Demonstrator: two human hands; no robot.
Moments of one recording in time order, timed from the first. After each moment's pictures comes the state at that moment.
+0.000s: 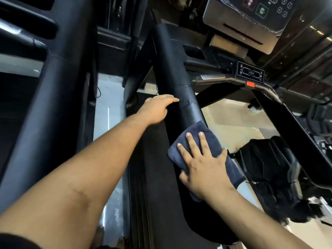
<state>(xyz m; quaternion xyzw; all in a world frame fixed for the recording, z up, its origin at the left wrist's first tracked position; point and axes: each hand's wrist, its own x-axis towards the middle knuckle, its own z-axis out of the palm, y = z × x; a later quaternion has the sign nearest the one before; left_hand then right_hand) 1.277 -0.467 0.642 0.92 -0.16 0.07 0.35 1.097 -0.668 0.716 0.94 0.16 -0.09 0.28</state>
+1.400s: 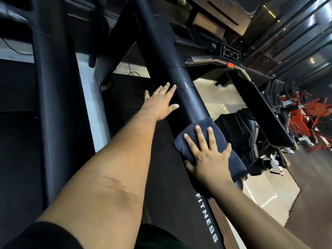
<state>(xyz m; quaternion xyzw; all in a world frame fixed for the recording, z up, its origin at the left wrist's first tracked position) 1.250 -0.477 0.629 0.92 -0.18 -0.03 0.34 1.045 -0.653 0.684 0.95 0.03 -0.02 0.31</state>
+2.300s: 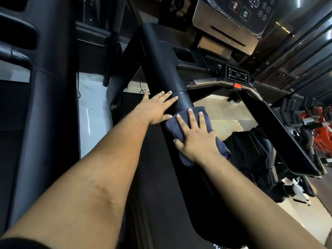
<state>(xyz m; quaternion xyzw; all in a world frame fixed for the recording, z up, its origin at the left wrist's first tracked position) 1.320 -0.451 0.656 0.95 -0.25 0.01 0.16 1.200 -0.629 0.715 0.98 0.06 -0.05 0.19</state>
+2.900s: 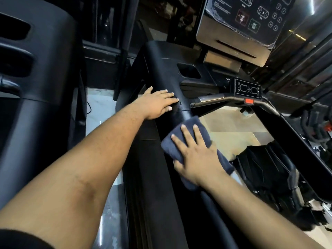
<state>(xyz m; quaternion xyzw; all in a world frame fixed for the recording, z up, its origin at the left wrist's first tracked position) 1.408 -0.429 0.687 0.96 -0.27 0.04 0.10 1.231 -0.629 0.719 0.96 0.15 -0.07 0.21</state>
